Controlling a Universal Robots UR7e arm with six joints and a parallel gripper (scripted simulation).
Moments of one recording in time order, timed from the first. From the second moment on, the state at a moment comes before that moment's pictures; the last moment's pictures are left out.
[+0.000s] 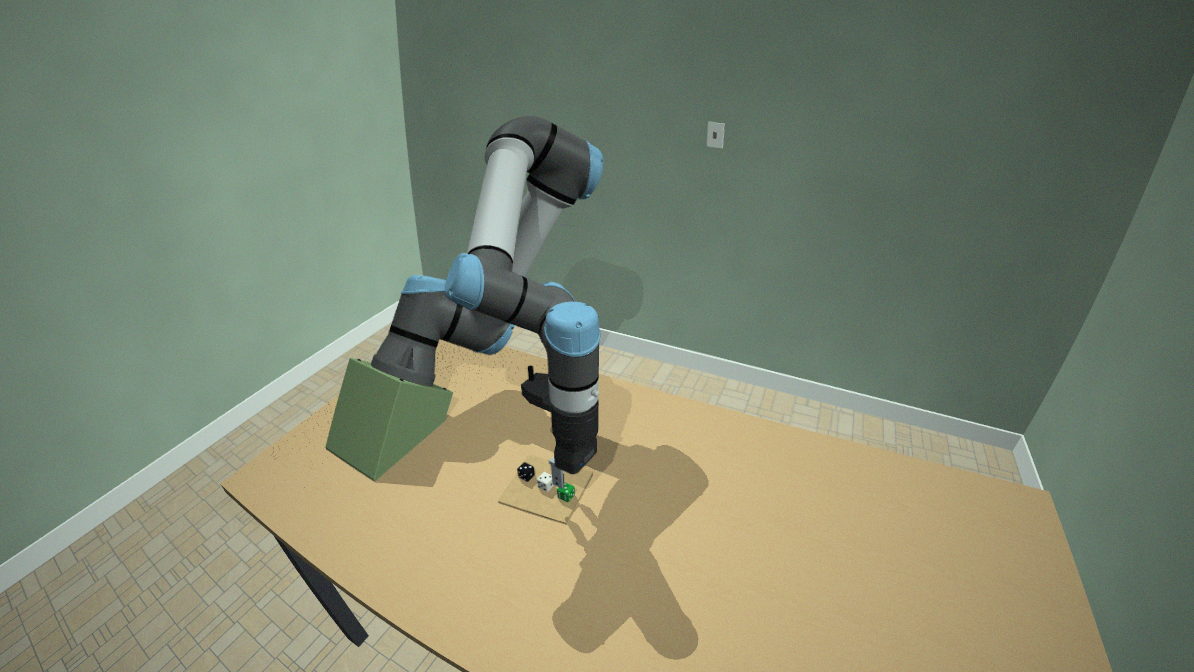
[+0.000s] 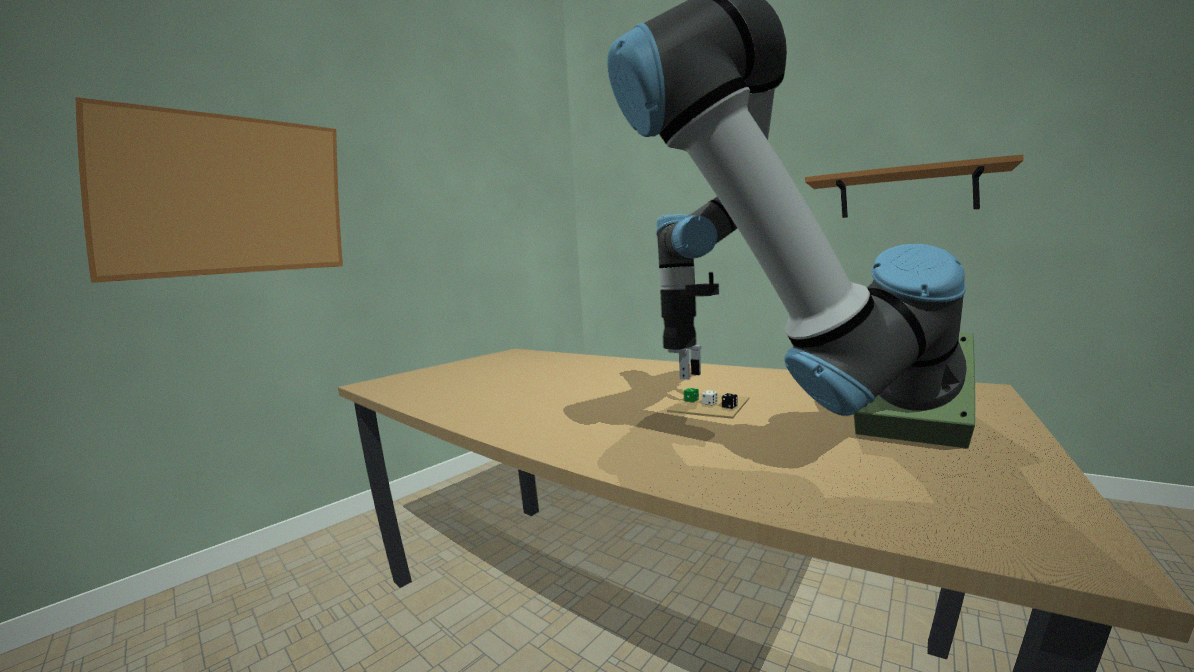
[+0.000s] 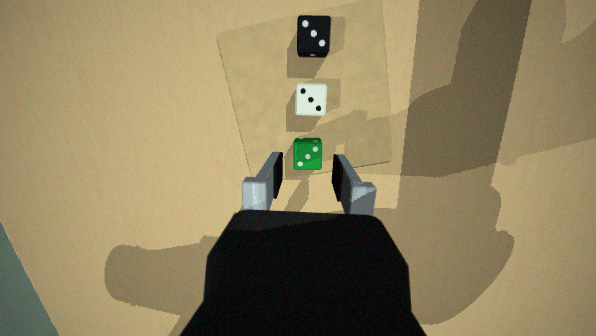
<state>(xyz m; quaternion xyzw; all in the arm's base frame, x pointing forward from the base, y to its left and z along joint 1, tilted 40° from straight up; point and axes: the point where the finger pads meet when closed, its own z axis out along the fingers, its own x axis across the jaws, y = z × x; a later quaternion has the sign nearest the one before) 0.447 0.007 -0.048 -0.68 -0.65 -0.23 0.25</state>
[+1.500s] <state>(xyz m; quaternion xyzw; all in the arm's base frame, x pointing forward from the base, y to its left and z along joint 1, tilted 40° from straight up) 0.447 -0.027 -0.006 -0.68 -0.65 -0.23 0.25</state>
